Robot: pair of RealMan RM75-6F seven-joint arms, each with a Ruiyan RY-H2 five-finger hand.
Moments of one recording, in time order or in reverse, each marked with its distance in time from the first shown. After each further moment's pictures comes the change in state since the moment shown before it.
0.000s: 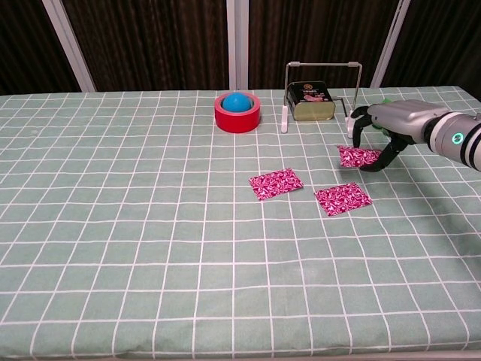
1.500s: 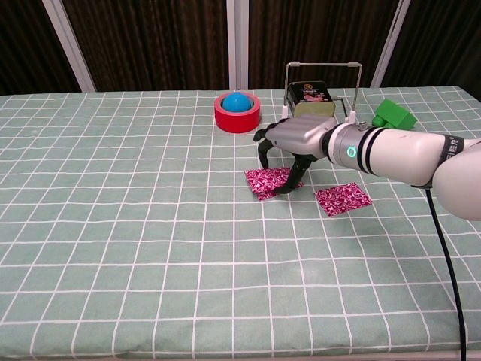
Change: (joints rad) left arm 0.028 0.007 0.004 0.003 -0.024 0.010 -0.008; right arm 0.238 -0.192 -0.061 0.166 -0.208 -0.123 0.096
